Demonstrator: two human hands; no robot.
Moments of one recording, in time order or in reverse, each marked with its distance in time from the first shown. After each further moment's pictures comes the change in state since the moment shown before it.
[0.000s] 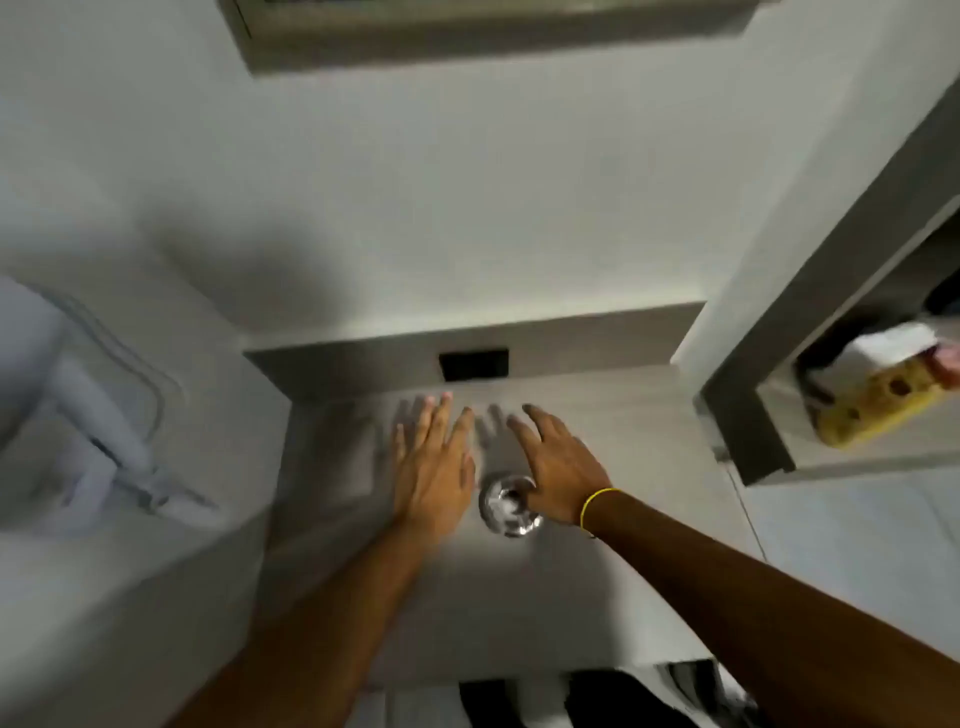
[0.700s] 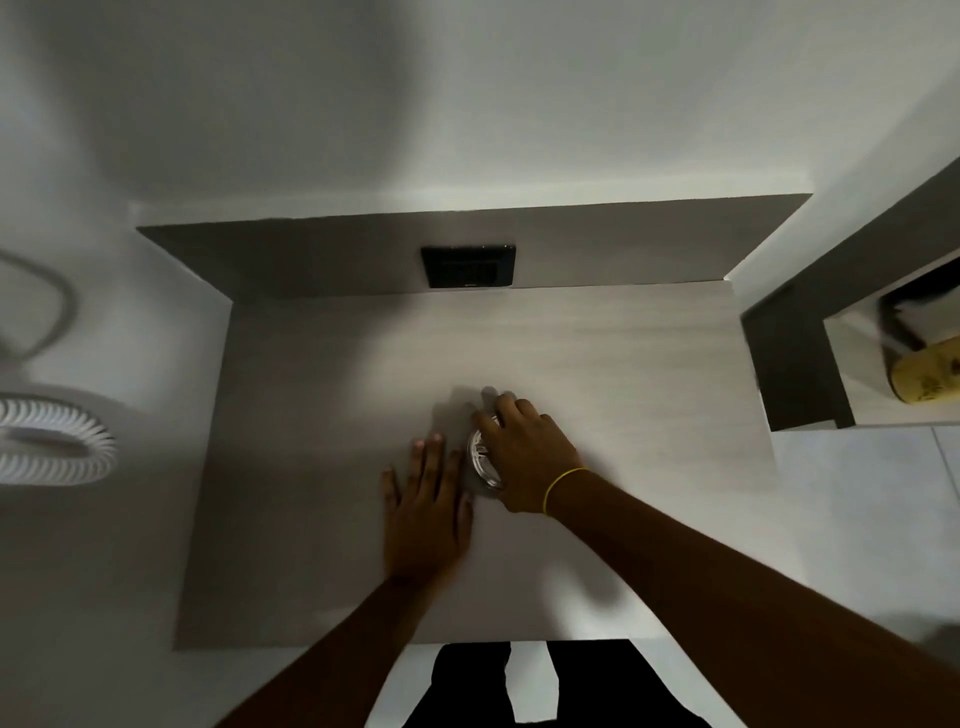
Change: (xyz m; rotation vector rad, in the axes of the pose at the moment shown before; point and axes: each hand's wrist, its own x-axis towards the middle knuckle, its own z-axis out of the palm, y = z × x) left_hand -0.077 -0.013 0.187 -0.079 -0.078 -0.131; right_hand 0.043 0.023 0.116 -0.196 -0.253 -0.160
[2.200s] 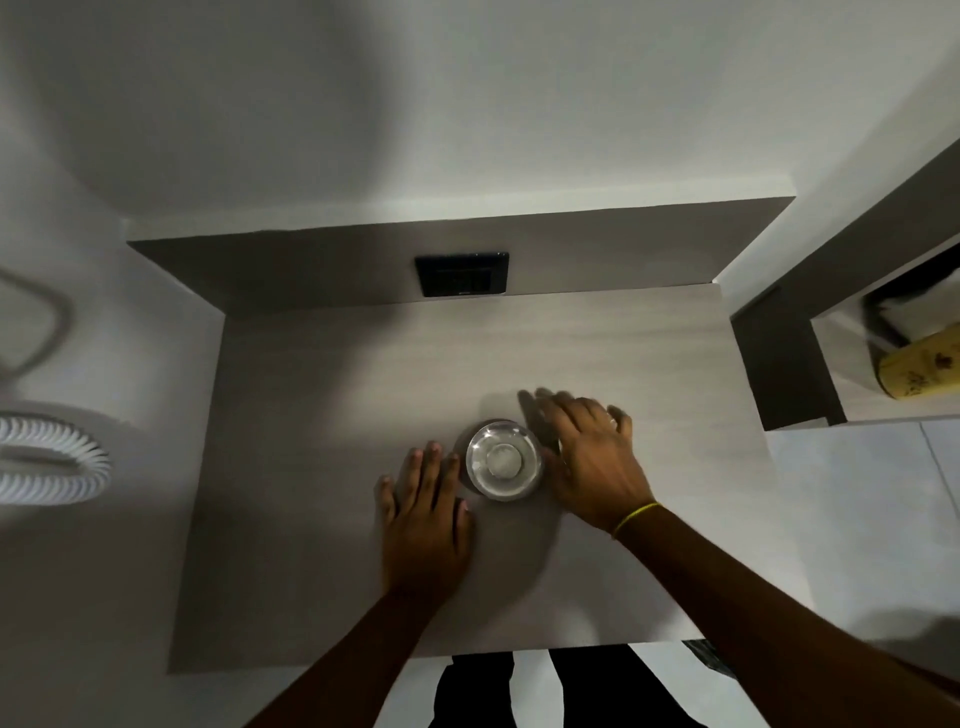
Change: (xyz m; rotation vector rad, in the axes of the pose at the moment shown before) left_hand -0.003 -0.005 0.004 0.000 0.088 0.046; right_hand -0.045 0.057 0.027 0.150 0.379 0.174
